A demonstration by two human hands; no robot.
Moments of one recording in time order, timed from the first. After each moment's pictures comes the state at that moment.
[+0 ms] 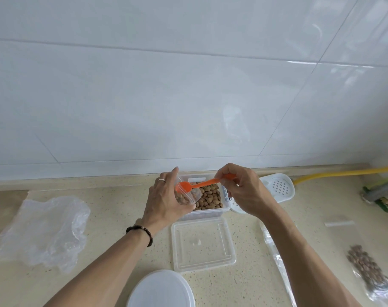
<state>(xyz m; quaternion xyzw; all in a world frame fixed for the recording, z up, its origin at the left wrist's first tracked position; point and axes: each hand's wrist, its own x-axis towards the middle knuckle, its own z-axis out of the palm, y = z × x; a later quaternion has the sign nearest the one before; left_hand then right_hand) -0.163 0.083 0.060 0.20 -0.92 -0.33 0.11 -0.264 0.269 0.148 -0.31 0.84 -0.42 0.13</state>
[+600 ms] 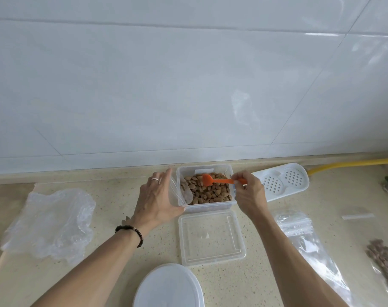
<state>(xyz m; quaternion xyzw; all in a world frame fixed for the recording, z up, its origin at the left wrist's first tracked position) -0.146 0.059 0.040 0.20 -0.95 -0.23 0.04 -0.275 0.263 0.057 -0.10 0.87 -0.47 0.11</state>
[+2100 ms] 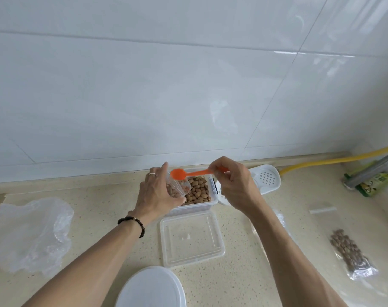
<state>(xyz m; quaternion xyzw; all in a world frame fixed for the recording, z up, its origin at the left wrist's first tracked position) -0.181 0.087 0.056 0.21 -0.93 -0.30 0.05 -0.259 0.277 0.141 -0.27 0.84 -0.45 0.08</state>
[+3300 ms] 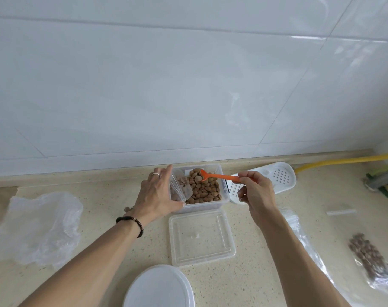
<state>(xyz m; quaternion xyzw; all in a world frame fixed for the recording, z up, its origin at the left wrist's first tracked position) -0.171 0.067 0.045 0.18 -0.95 -0.26 0.01 -0.278 0.287 0.085 0.07 0.73 -0.66 0.16</state>
